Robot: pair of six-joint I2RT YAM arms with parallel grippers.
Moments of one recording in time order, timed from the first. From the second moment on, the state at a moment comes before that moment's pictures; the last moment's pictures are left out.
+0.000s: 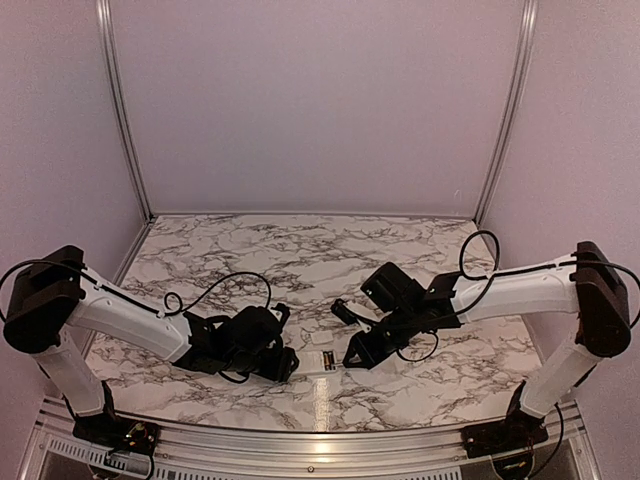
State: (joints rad) left arm -1.13 1.69 0.76 0.05 -0.18 -0.67; right arm 0.94 1.59 0.91 -0.39 -0.34 0.35
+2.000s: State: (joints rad) left arm -1.13 1.72 0.77 0.08 -0.19 -0.67; right arm 0.96 1.44 1.11 -0.57 0.00 0.28
